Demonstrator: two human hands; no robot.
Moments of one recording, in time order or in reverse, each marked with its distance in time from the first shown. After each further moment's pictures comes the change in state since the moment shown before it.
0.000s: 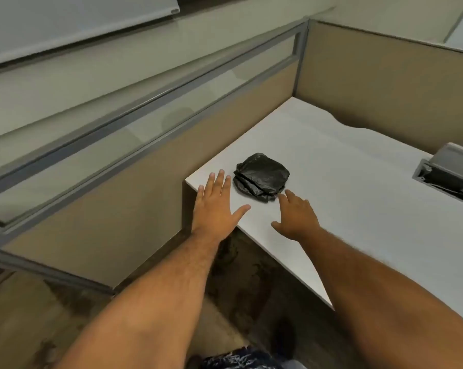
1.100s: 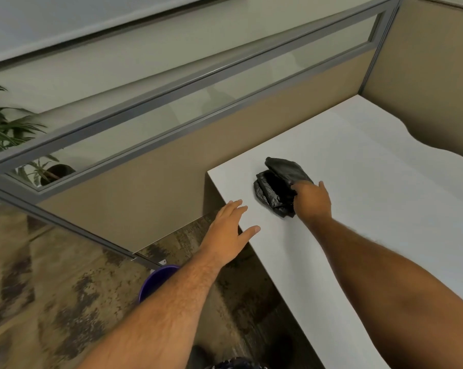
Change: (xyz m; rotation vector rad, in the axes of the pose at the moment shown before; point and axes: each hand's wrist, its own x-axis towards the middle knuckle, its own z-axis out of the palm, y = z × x) left_hand 0.011 0.051 0.037 -0.522 -0.127 -0.335; right_hand 0.149 0.041 -0.007 0.231 0.232 -0.231
